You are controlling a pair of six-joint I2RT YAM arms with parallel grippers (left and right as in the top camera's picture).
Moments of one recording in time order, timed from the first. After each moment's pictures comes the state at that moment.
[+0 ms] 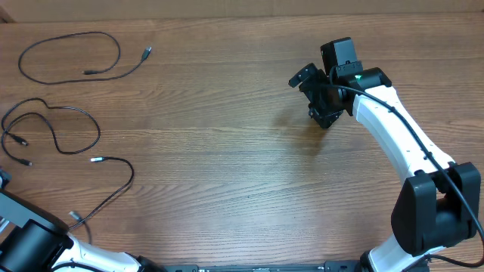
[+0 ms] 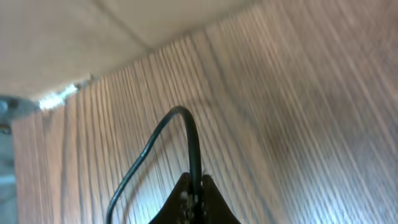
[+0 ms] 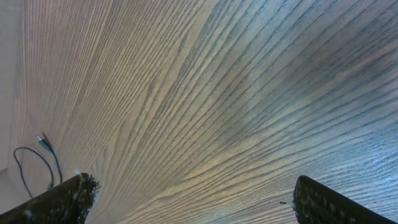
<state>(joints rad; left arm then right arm) 0.98 1.93 1.29 -0.35 -0.42 -0.08 0.24 1.79 1.42 -0.76 -0.20 1.12</state>
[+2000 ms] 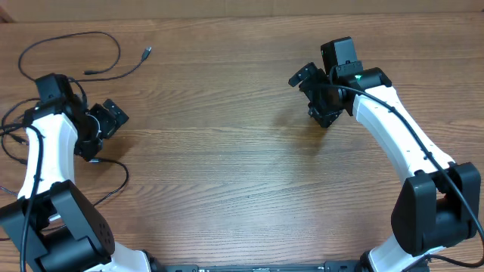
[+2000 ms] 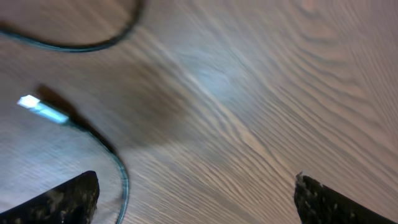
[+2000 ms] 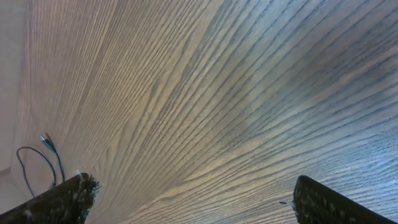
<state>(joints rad) 0.40 1.72 1.26 -0.85 0.16 -0.46 0.24 1.79 1.42 -0.75 -0.20 1.12</state>
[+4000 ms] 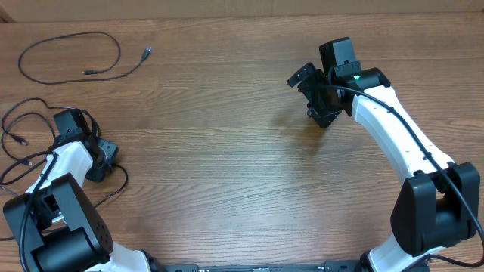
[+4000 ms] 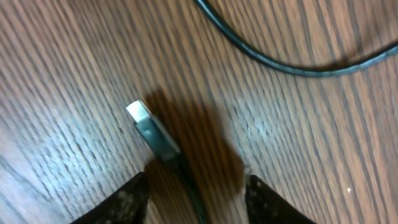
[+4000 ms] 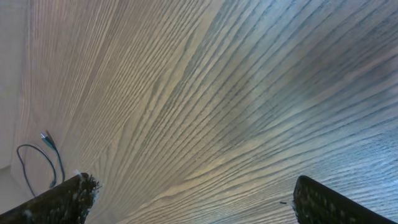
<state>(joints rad) 0.44 1.72 0.91 -0.47 -0.10 -0.74 0.25 1.79 1.42 -0.74 -0.20 1.12</state>
